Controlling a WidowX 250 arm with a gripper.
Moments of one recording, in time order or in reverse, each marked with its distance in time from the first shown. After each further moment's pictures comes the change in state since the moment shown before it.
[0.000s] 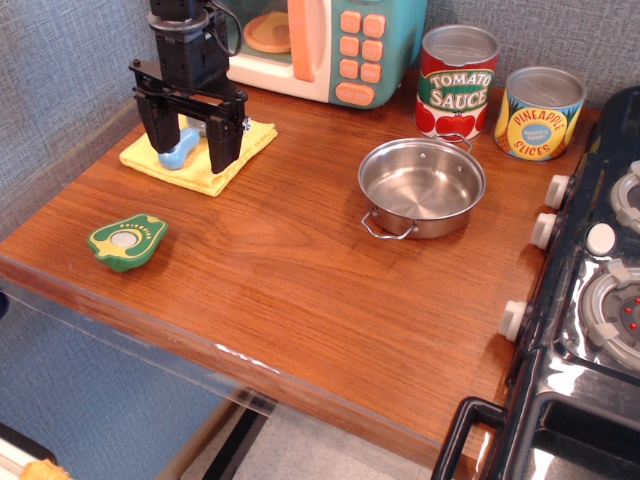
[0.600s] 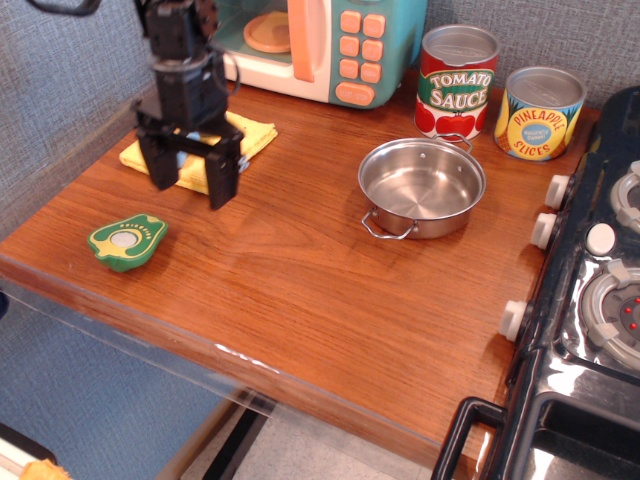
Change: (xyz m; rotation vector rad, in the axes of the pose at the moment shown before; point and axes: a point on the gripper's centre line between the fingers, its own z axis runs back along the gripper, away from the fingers) arm -0.022 -0.003 -0.027 -0.037 0.060 -0.006
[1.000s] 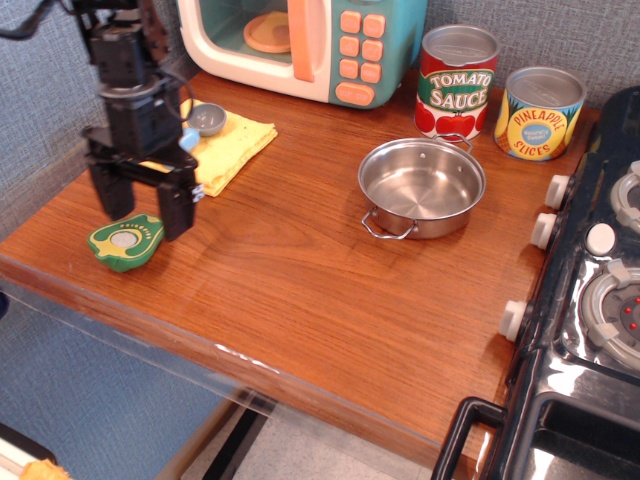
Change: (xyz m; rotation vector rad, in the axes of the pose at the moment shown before) arm -0.042 0.009 -0.001 -0.002 0.025 0.021
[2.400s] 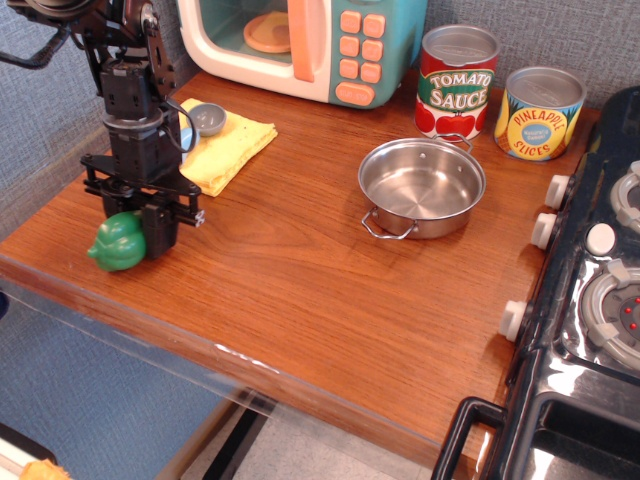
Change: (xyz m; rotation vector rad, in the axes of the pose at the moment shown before) arm 0.003 -0.001 -0.023 0.002 0.048 0.055
